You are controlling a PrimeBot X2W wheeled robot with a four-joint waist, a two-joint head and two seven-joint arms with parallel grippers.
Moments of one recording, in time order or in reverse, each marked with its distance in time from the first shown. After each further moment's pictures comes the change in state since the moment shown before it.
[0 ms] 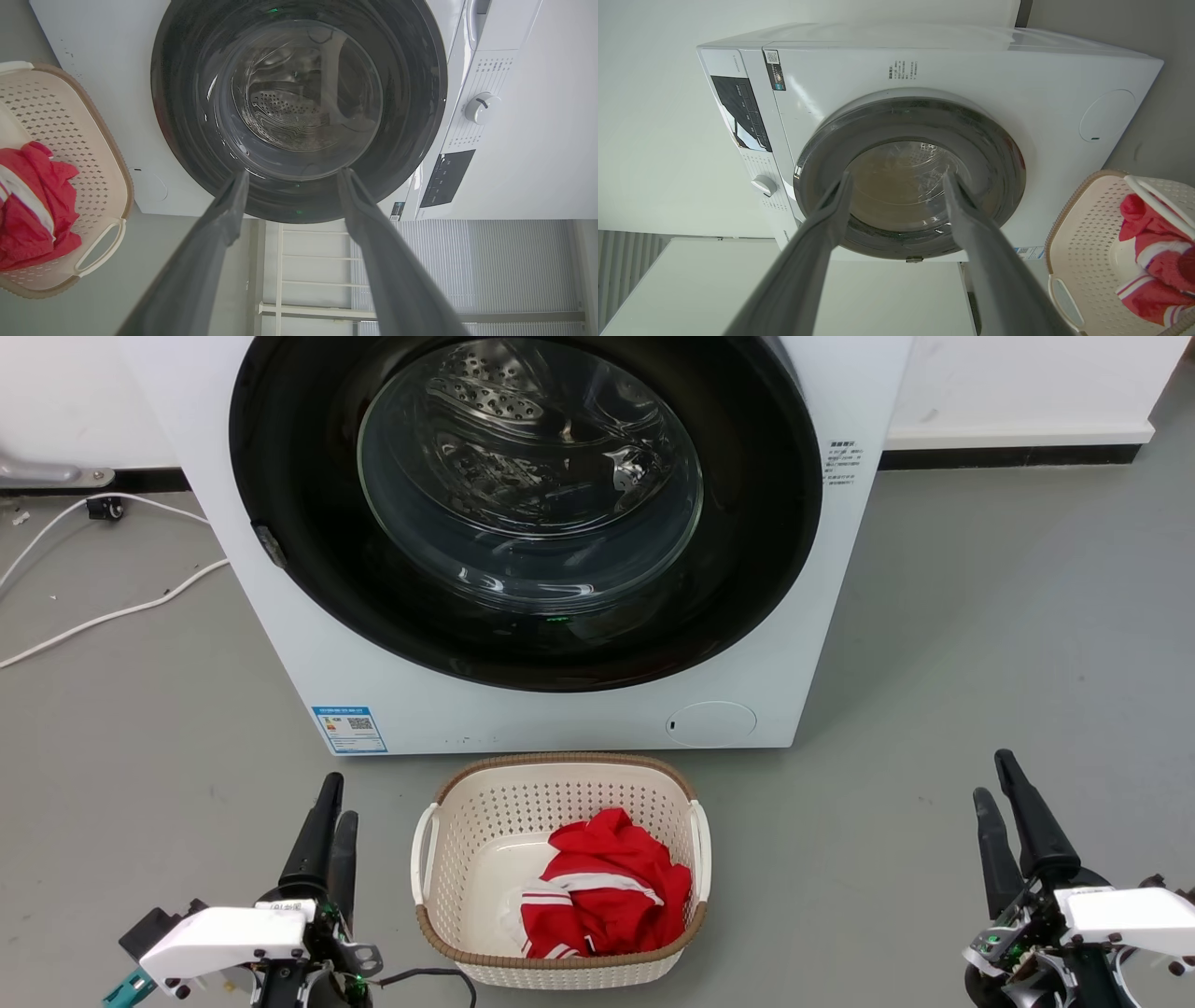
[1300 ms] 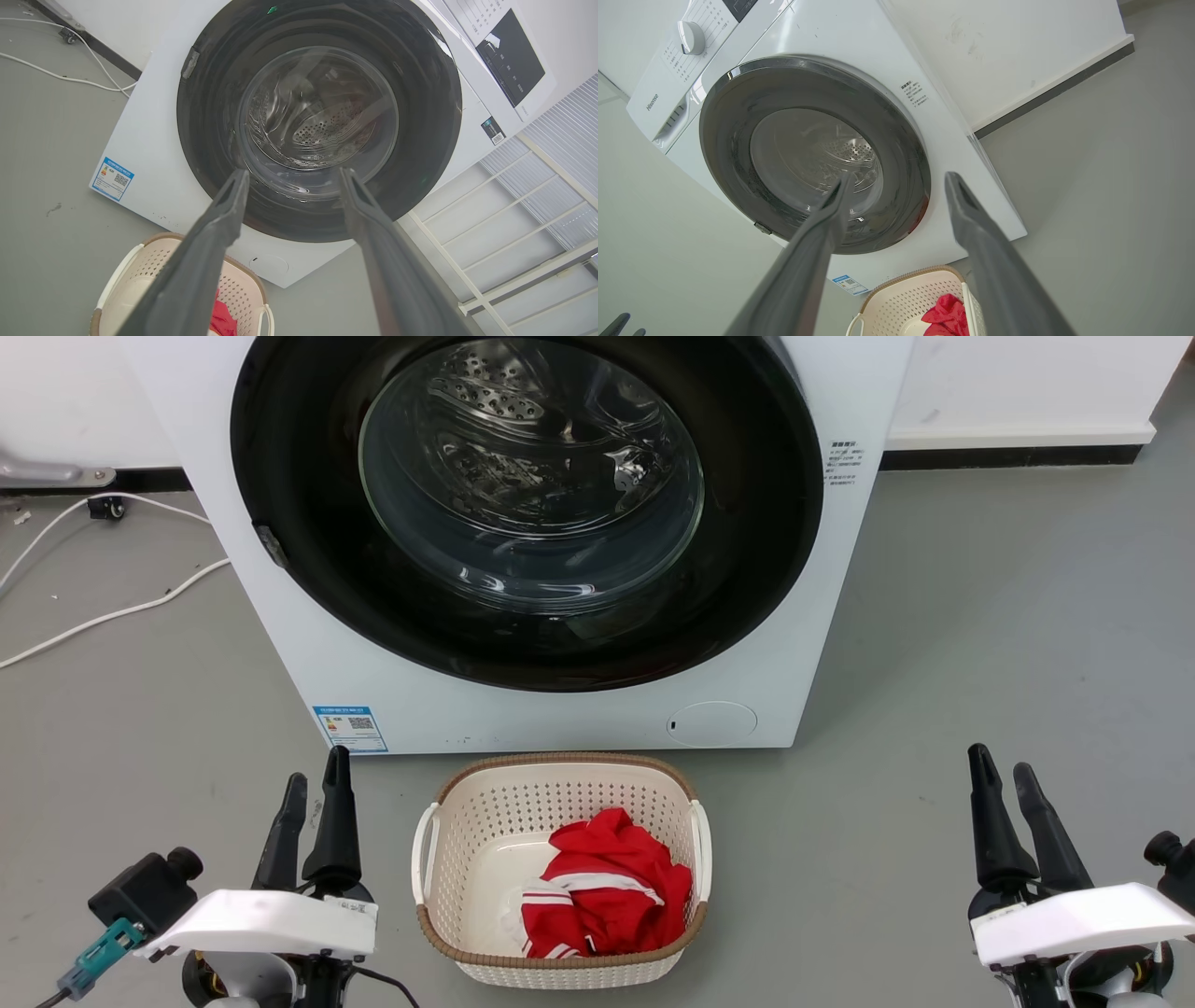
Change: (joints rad) left arm 0.031 0.000 -0.019 -0.157 0.789 0.021 -0.149; right arm 0.060 0.000 0.036 -0.156 -0.887 0.000 -0.146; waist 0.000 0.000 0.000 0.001
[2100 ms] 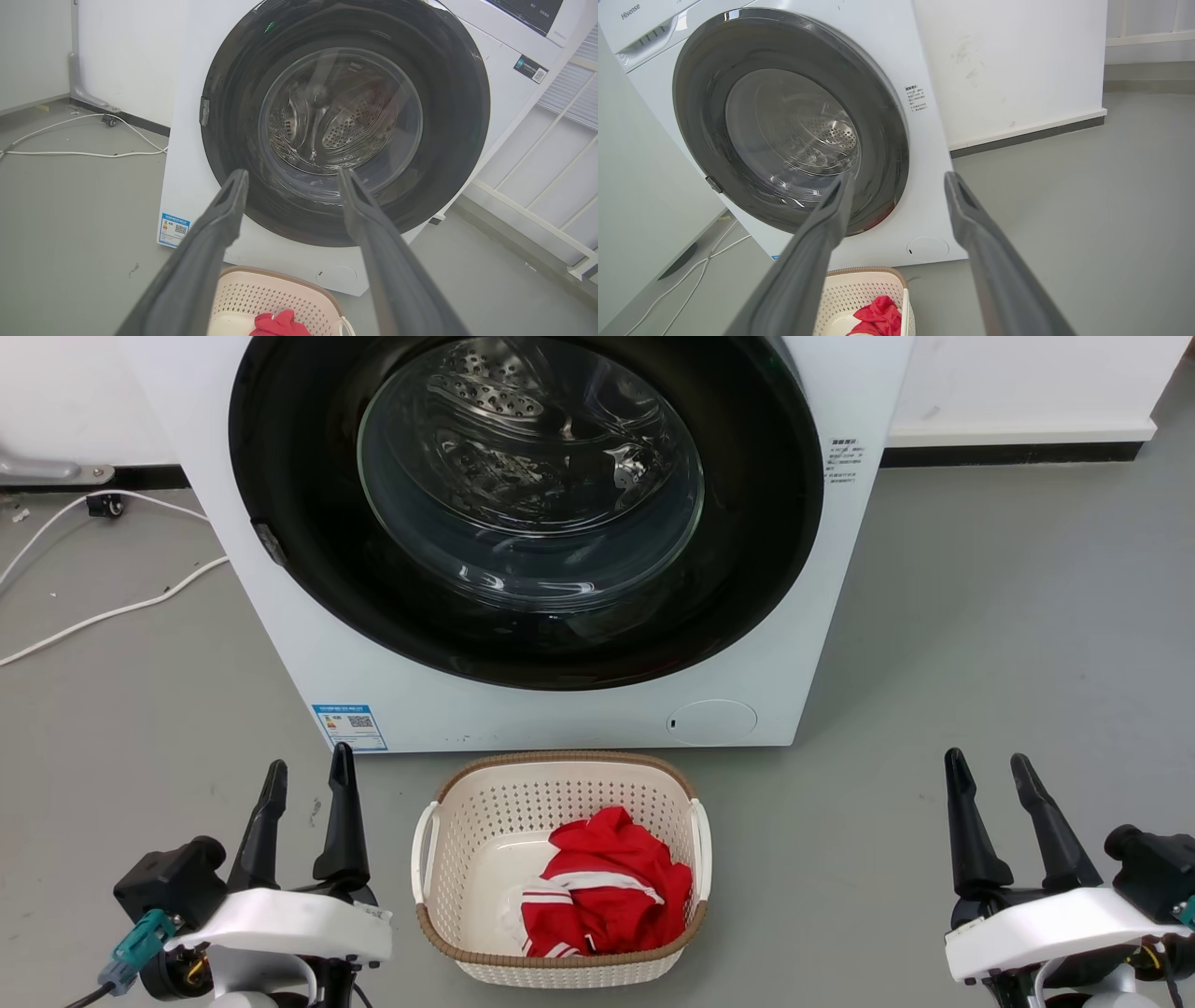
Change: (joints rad) left arm 0.003 0.016 -0.016 -0.014 0.337 0.040 -0.069; right arm 0.010 0.000 0.020 -0.031 -0.332 0.000 -0.034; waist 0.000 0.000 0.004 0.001
